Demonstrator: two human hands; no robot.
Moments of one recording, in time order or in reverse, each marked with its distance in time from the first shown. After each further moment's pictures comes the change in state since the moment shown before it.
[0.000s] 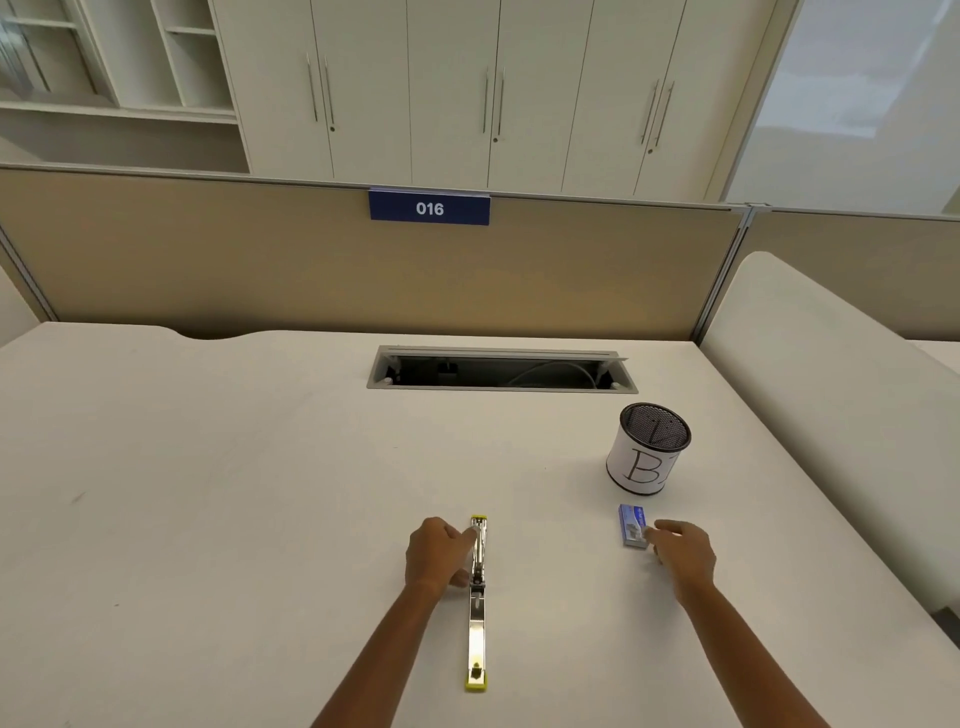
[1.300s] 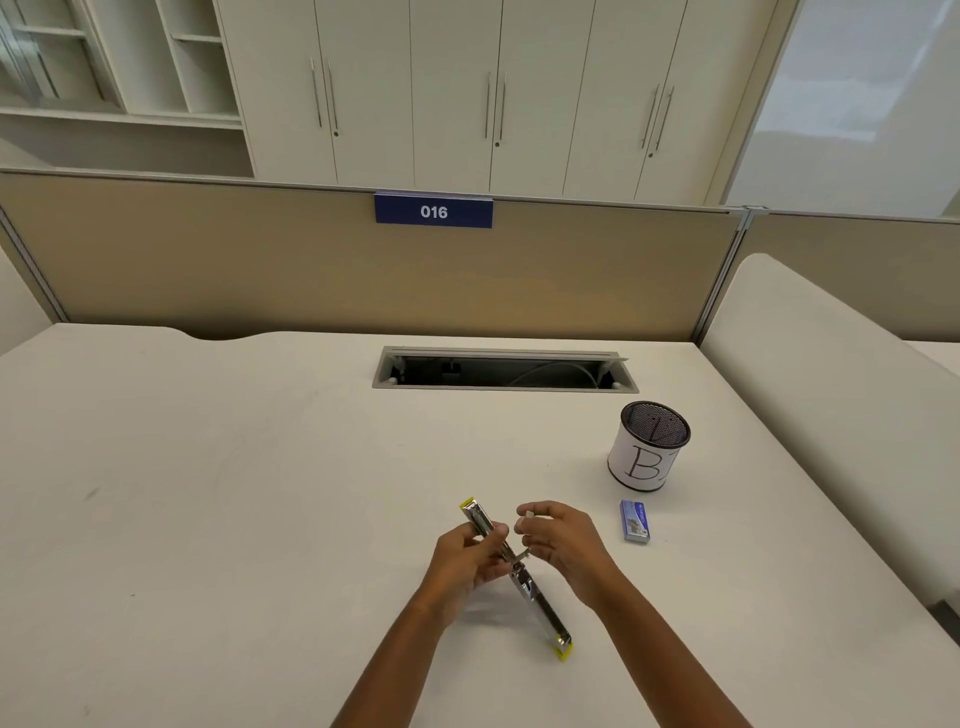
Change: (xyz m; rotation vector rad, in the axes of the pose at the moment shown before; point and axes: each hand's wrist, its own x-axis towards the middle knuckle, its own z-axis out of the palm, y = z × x) left_hand -0.028 -0.005 0.006 -0.687 -0.363 0.012; right_hand -0.100 -0.046 0.057 0.340 -0.671 -0.079
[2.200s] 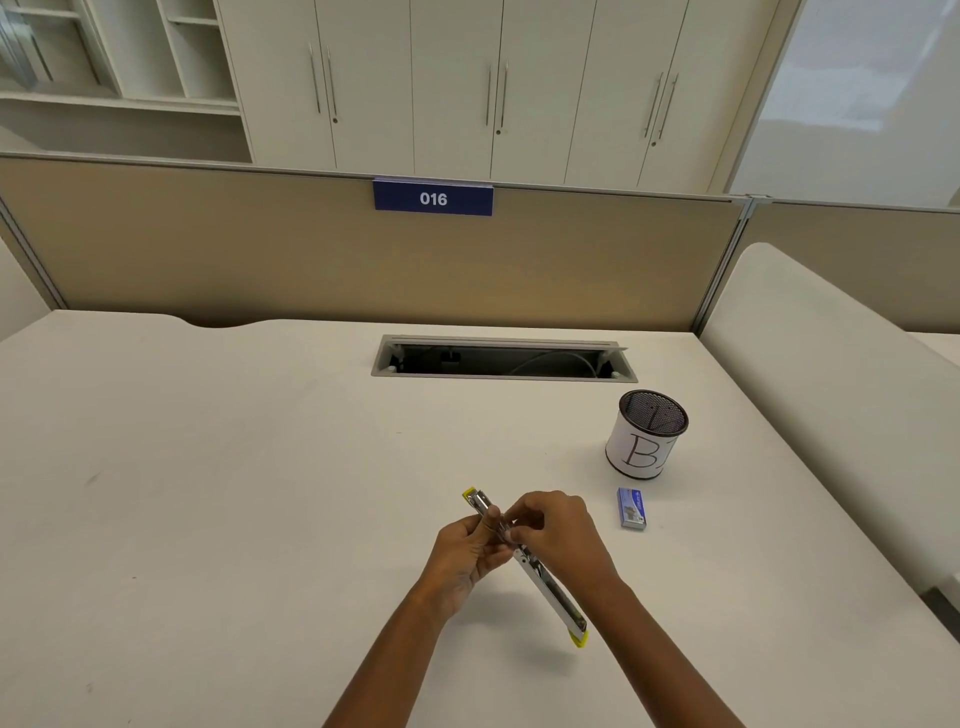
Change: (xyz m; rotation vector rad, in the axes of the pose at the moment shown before) left_hand -0.007 -0.001 0.006 -0.172 -0.016 -0.050; right_hand -0.018 -0.005 0.008 -0.882 0.085 -0.398
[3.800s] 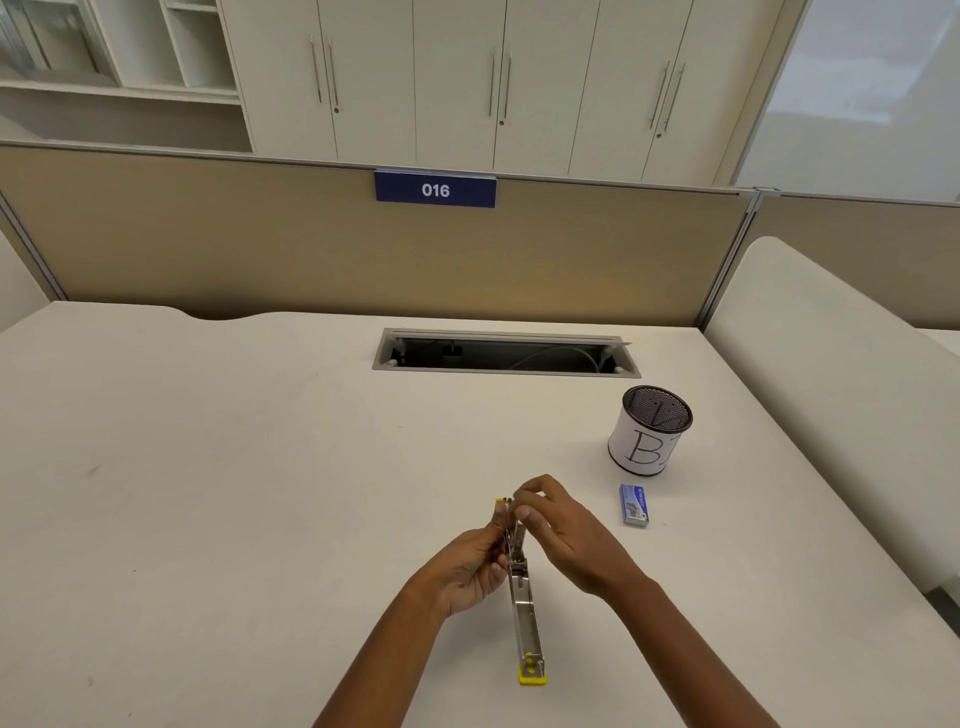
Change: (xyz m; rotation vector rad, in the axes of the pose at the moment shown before) left_hand 0.004 -0.002 -0.003 0.009 -0.095 -0.281; right_hand -0.002 0.027 -0.007 -0.024 -0.147 -0.290
